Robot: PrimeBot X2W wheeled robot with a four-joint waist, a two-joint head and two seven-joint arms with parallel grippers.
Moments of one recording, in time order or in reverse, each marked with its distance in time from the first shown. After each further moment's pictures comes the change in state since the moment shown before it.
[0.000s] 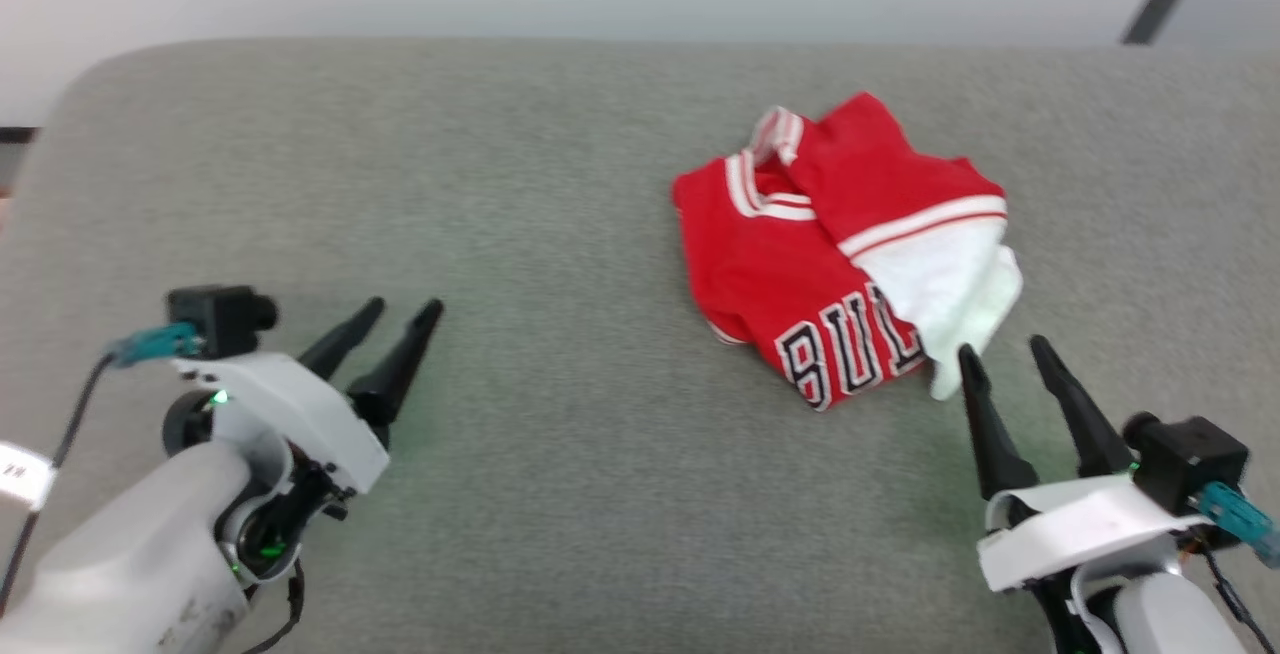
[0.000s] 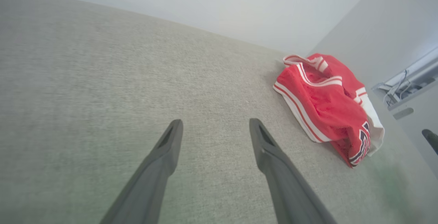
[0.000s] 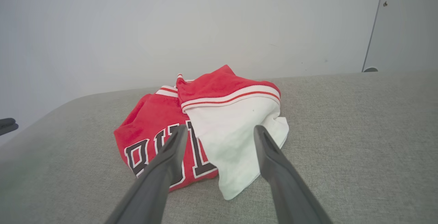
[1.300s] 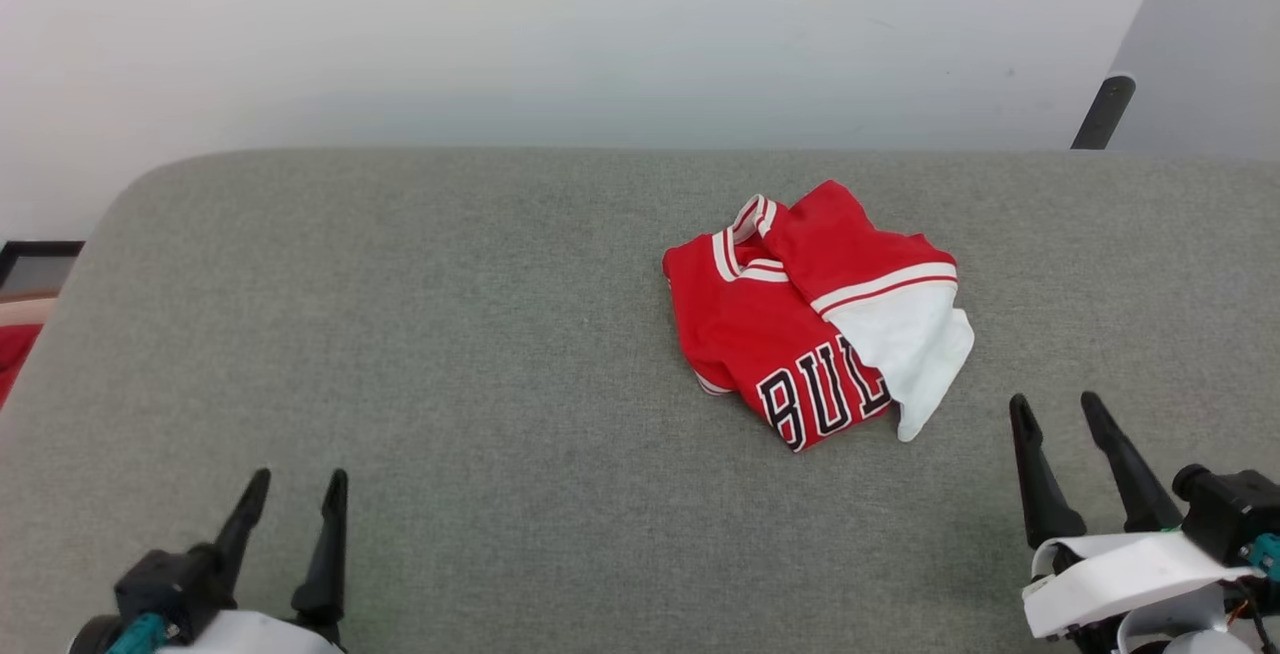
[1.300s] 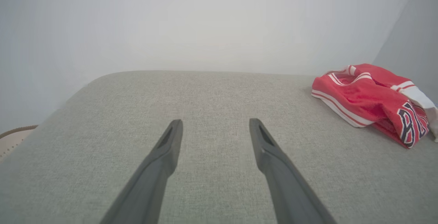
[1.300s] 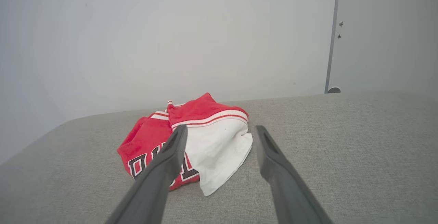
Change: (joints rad) left arm 0.756 -0.360 1.056 -0.292 1.059 0.036 -0.002; right arm 0.112 -0.023 -0.079 -0.056 0.023 0.000 0.036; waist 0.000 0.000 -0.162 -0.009
